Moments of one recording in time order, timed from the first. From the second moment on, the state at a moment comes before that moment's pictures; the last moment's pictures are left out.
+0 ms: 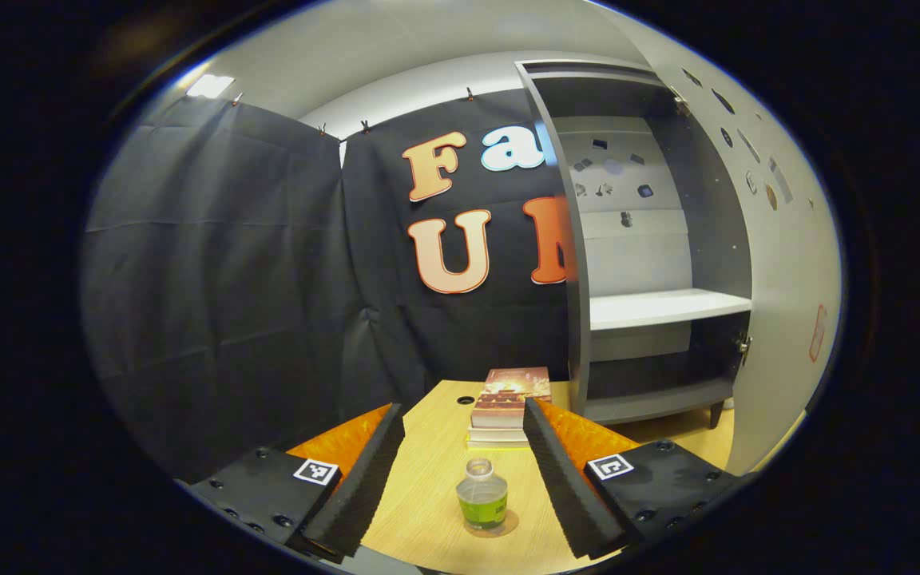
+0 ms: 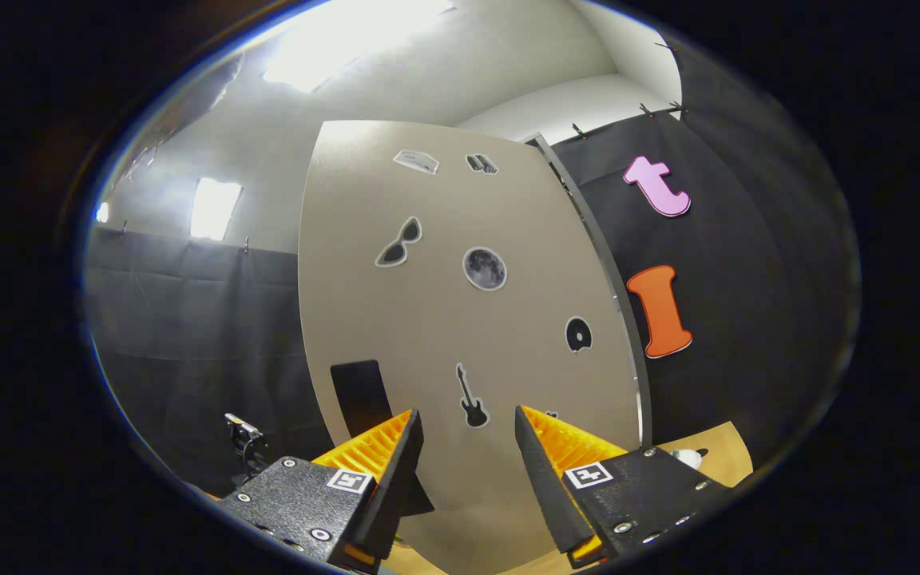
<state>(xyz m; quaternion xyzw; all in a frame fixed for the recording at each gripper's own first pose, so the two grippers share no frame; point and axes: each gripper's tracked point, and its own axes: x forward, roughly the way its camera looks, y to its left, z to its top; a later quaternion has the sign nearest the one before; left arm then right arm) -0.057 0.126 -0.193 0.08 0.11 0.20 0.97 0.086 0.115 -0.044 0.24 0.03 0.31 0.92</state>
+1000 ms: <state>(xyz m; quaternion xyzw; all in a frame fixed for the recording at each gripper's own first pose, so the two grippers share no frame) -0.017 0.205 -0.144 0.05 0.06 0.18 0.98 0.083 0.173 -0.096 0.16 0.14 0.32 0.92</state>
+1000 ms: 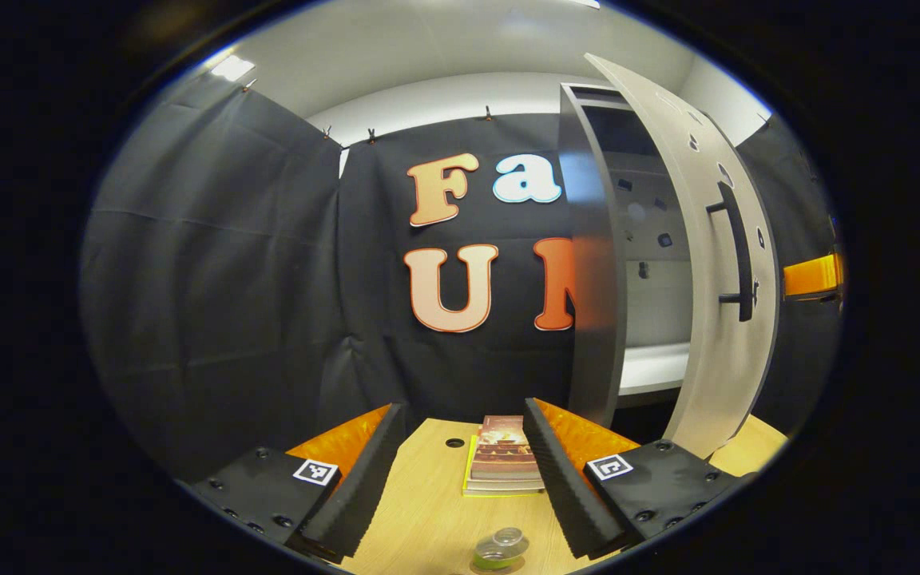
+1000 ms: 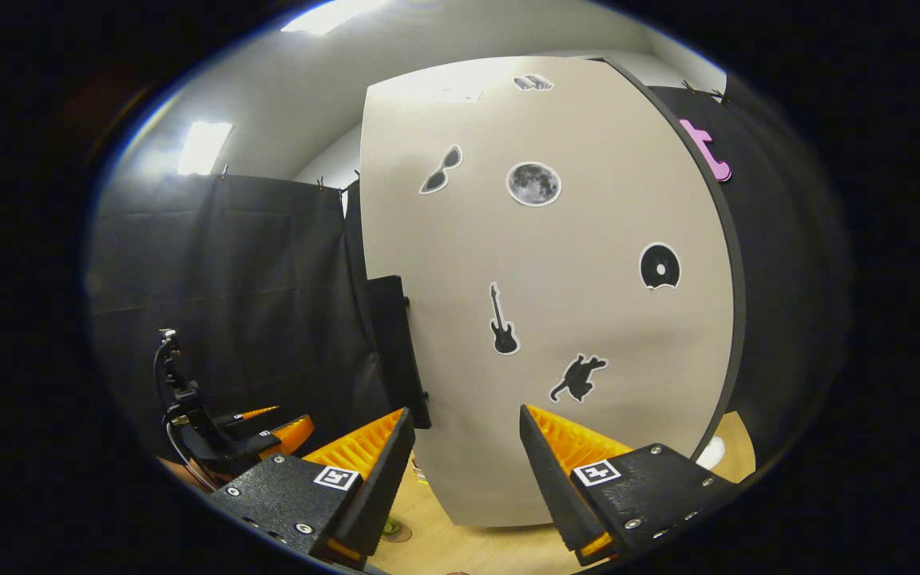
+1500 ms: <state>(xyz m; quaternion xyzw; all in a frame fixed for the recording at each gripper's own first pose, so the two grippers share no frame) -0.015 0.228 -0.126 0.05 0.05 0.18 0.98 0.109 0.207 -0.097 0.08 0.13 0.28 0.95</state>
